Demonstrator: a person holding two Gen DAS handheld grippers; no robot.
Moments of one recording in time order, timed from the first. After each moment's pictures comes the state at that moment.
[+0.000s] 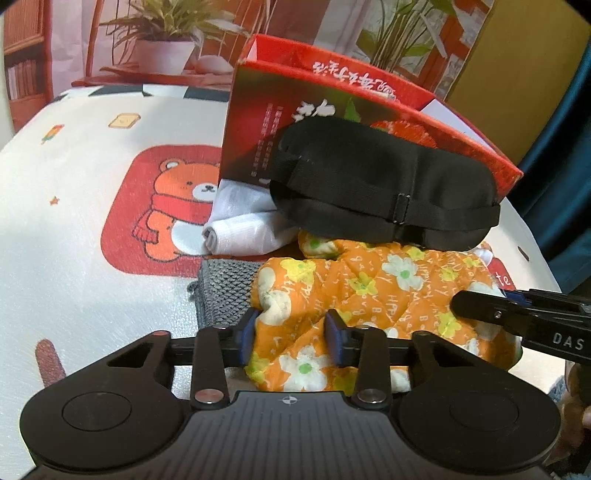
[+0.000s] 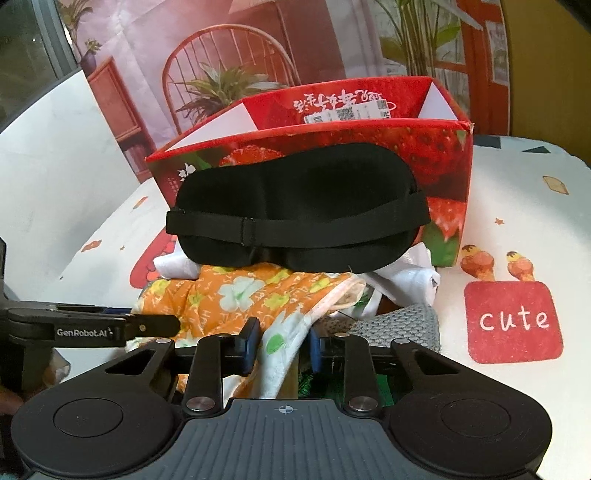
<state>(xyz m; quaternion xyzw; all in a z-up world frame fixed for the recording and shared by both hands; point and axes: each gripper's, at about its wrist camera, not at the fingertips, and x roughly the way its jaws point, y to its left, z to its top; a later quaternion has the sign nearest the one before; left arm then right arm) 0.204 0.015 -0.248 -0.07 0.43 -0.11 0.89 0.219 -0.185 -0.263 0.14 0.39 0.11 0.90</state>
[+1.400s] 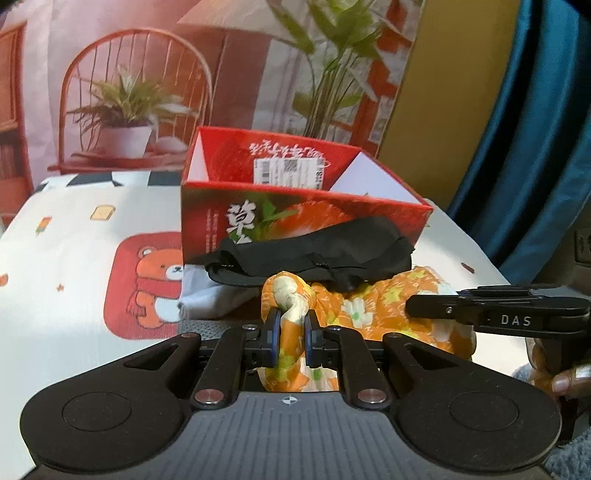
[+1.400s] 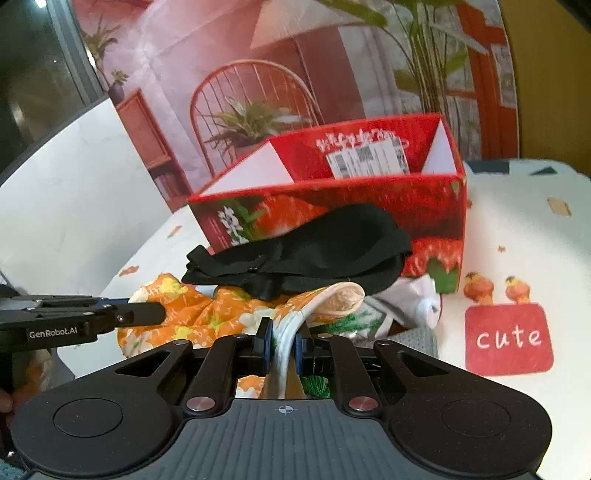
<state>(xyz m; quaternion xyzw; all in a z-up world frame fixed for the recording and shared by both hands) 0.157 0.001 -0.185 -0.02 0.34 -0.17 0.93 0.193 -0.200 -0.223 0.16 0.34 0.14 0.91</state>
